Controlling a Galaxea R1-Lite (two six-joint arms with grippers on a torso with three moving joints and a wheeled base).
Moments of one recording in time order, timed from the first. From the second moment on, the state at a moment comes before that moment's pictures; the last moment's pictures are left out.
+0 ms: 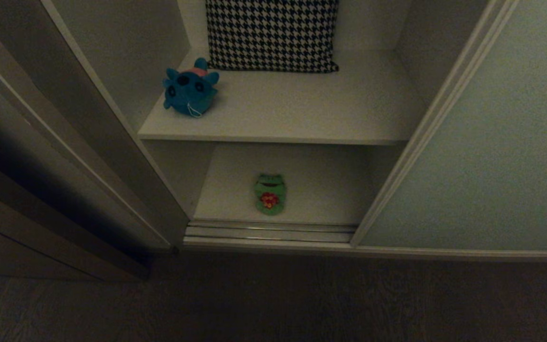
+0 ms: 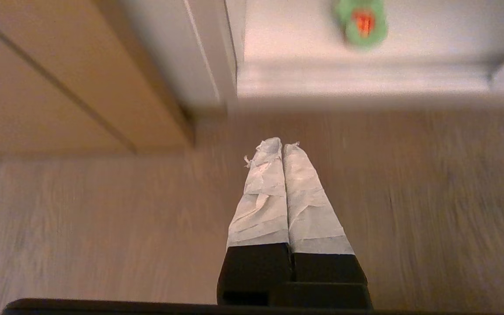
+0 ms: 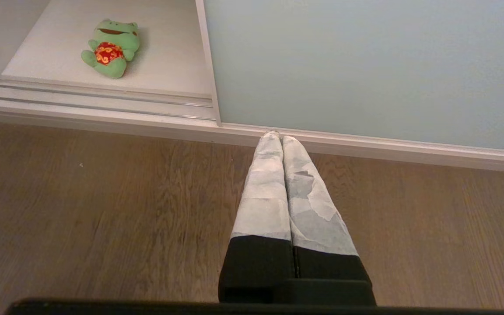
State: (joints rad) left arm 0.00 0.01 -0.05 0.10 -0.04 0.08; right arm 0.01 0.00 0.00 -0.01 0.00 0.00
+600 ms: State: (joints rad) left arm 0.00 -0.01 0.00 0.00 -0.02 0.06; right arm 0.01 0.00 0.00 -0.01 0.00 0.00
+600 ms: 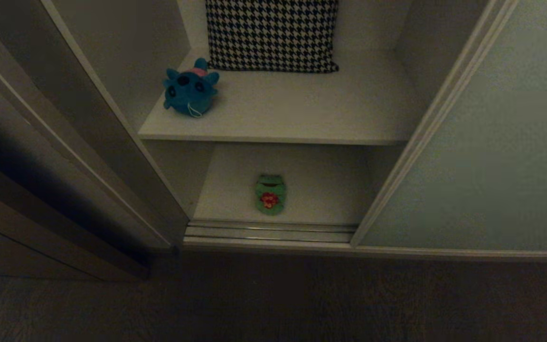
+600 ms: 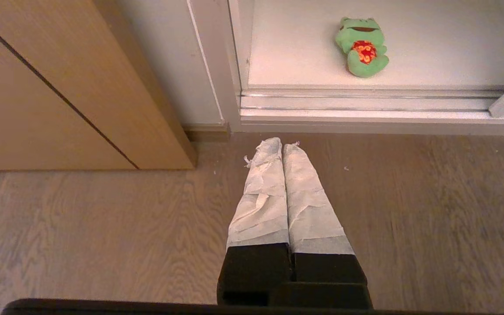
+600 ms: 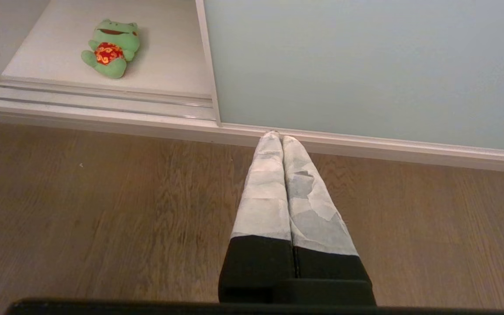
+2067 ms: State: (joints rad) left arm 0.00 0.00 0.00 0.01 -0.02 0.06; right arm 0.01 0.00 0.00 -0.01 0.00 0.00
